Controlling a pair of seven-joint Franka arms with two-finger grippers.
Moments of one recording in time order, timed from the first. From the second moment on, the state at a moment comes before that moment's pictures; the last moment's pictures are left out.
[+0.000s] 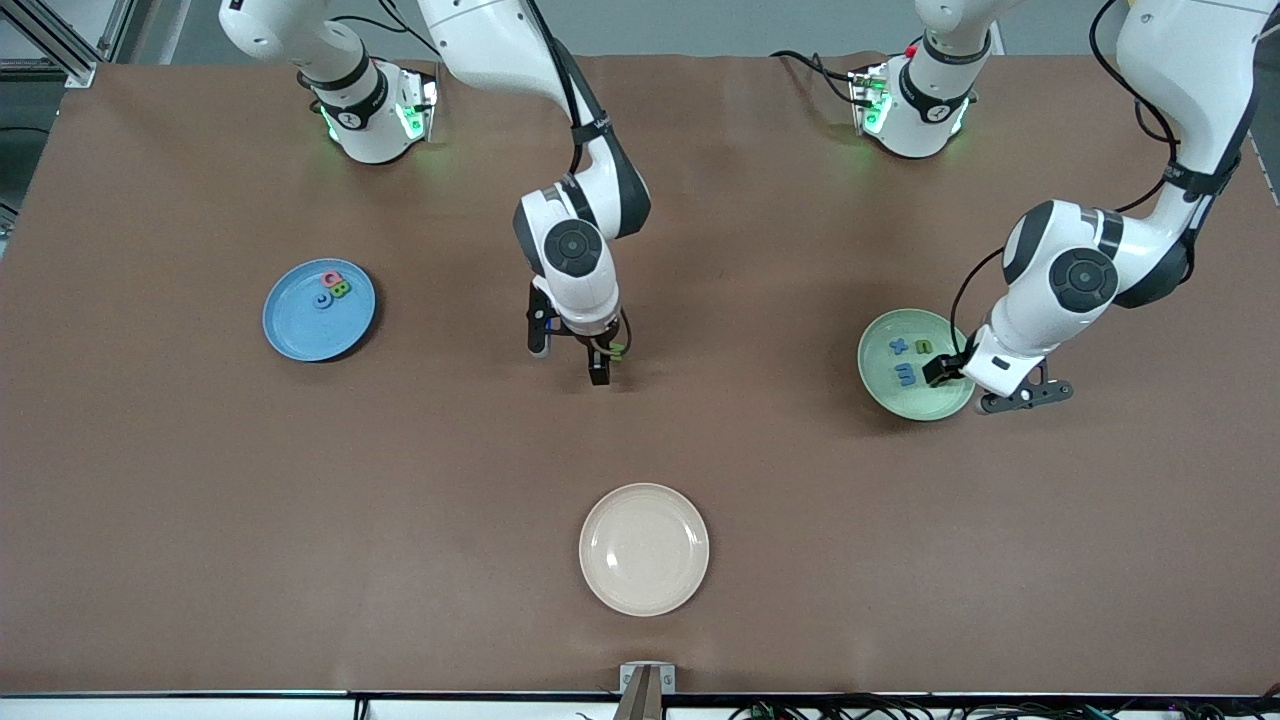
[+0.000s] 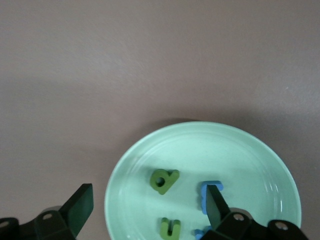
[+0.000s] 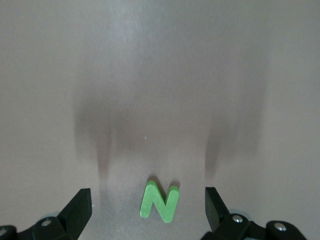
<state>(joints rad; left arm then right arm) 0.52 0.32 -0.59 -2.22 0.42 2.46 -0.53 1.27 0.77 -0.56 -1.74 0.57 2.37 1.98</state>
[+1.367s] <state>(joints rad) 0.55 0.17 -0.61 -1.66 0.04 1.73 -0.30 1.25 0.80 -0.53 -1.69 0.57 2.36 2.02</state>
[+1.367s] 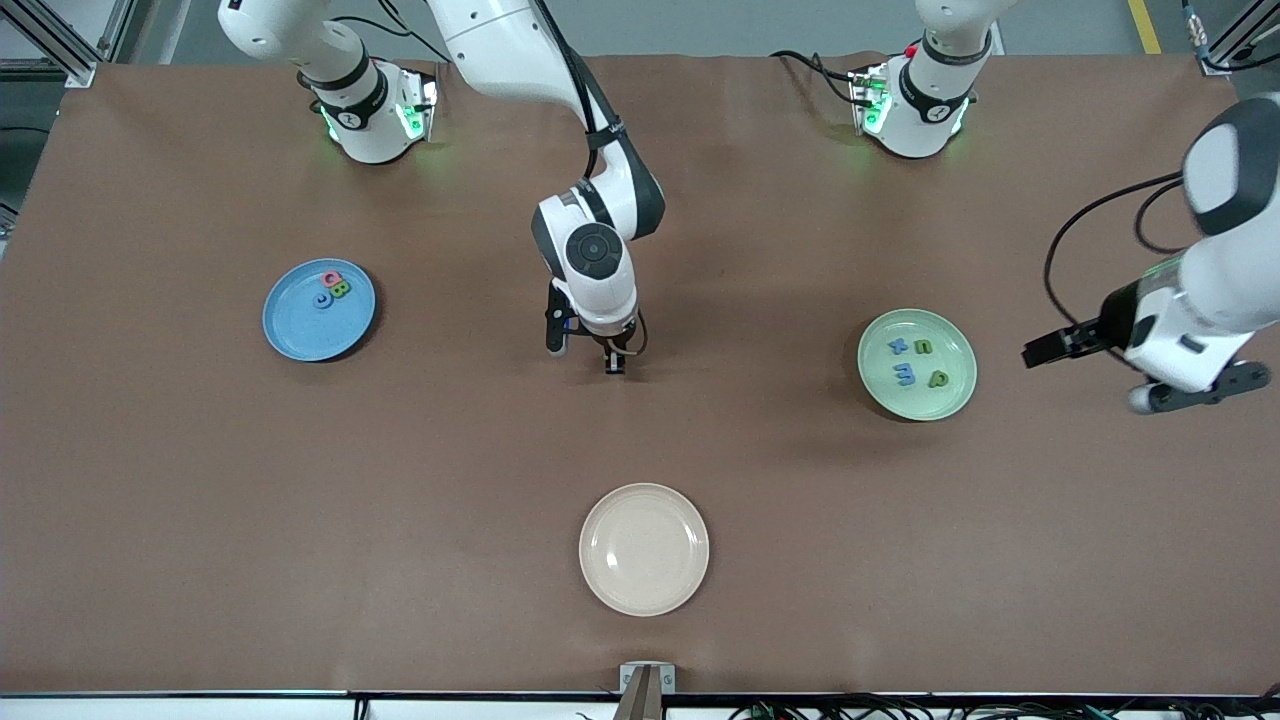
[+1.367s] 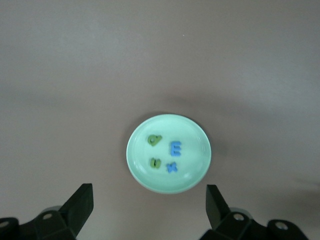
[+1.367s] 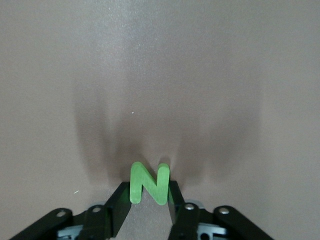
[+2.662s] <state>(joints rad) 0.68 0.03 -0.60 -1.48 -0.06 1.48 -0.16 1.72 0.76 -1.29 -2.14 0.54 1.84 1.03</state>
